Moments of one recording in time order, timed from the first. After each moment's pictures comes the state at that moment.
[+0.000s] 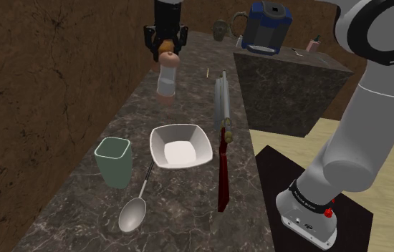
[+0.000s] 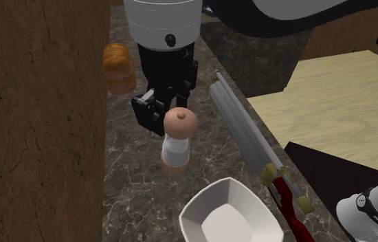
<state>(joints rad) 0.09 0.19 0.29 -1.43 -0.09 1.65 0.51</state>
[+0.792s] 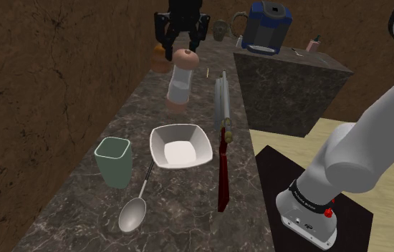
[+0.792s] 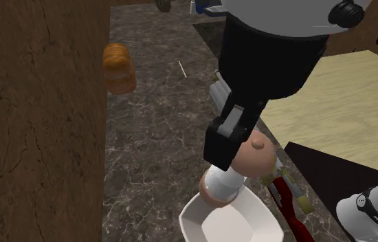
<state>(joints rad) 0.14 -0.11 0.35 -1.64 0.00 1.56 0.62</state>
